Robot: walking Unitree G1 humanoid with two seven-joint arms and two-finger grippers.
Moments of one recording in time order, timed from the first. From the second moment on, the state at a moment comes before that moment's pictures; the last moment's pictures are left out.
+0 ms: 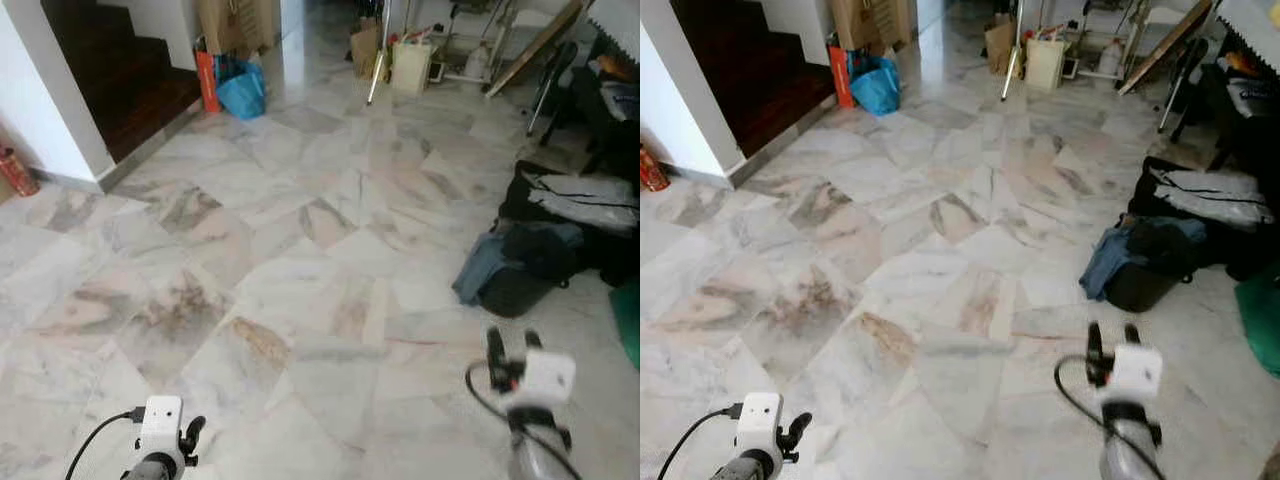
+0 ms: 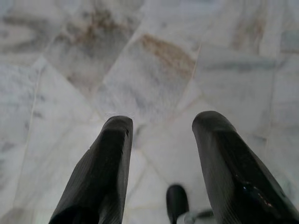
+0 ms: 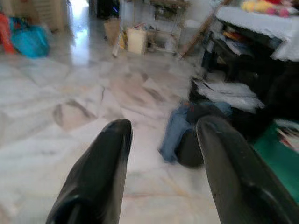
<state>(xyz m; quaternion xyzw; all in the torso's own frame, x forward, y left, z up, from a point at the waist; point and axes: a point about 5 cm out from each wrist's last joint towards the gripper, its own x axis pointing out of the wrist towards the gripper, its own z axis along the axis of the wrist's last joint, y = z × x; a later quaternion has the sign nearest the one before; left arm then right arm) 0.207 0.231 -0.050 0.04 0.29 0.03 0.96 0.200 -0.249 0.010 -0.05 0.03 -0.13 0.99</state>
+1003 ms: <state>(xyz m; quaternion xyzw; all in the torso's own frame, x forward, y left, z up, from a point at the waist) 0.188 0.218 -0.073 0.04 0.40 0.03 0.92 0.121 -0.232 -0.097 0.07 0.46 -0.15 0.87</state>
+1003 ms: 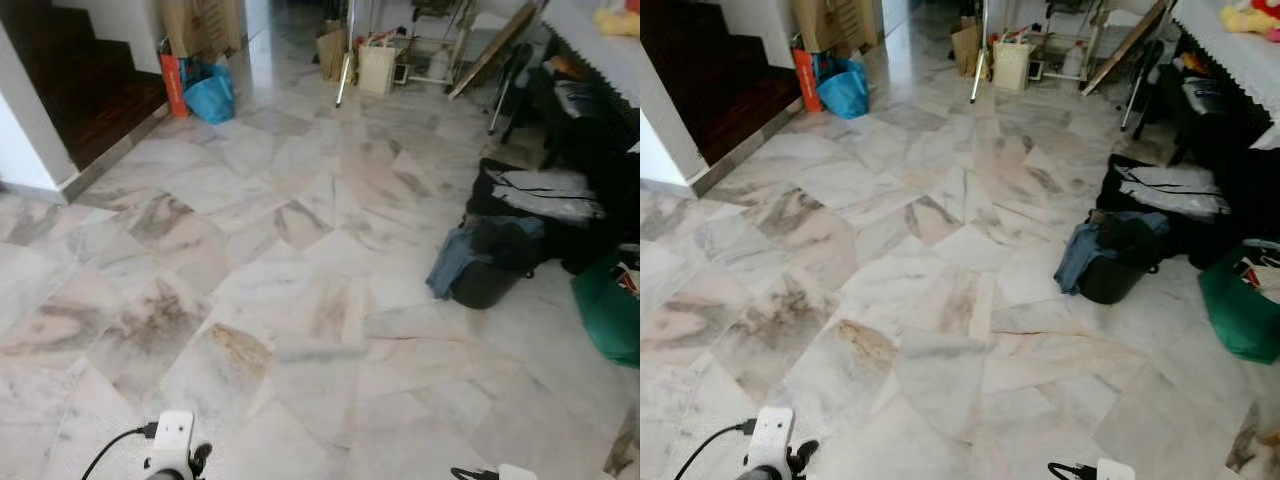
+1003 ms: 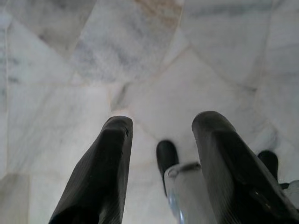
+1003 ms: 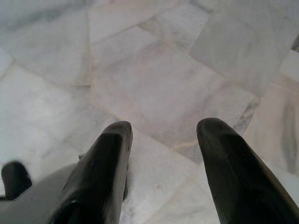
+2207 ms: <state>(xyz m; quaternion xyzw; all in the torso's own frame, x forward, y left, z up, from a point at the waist) 0.164 0.224 -0.085 0.06 0.46 0.01 0.89 0.160 -0.218 -0.087 0.04 0.45 -0.04 0.89</state>
